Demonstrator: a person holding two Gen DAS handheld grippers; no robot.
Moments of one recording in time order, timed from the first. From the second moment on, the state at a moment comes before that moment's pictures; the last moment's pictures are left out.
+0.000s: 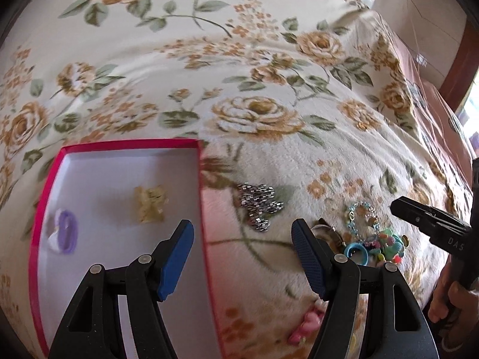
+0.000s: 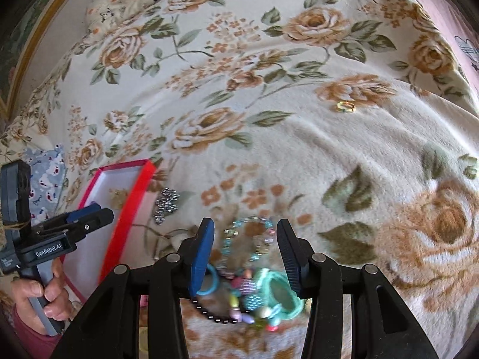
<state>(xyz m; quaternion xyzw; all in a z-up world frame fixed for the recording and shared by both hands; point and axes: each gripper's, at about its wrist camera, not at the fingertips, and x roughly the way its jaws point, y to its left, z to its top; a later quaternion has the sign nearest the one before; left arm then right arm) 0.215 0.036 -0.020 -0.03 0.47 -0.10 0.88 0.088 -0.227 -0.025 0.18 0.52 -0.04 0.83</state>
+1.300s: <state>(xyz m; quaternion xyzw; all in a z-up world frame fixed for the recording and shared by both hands) 0.256 0.005 -0.046 0.01 0.48 -0.16 0.86 0.106 -0.210 -0.025 0.10 0.52 -0.04 0.85</state>
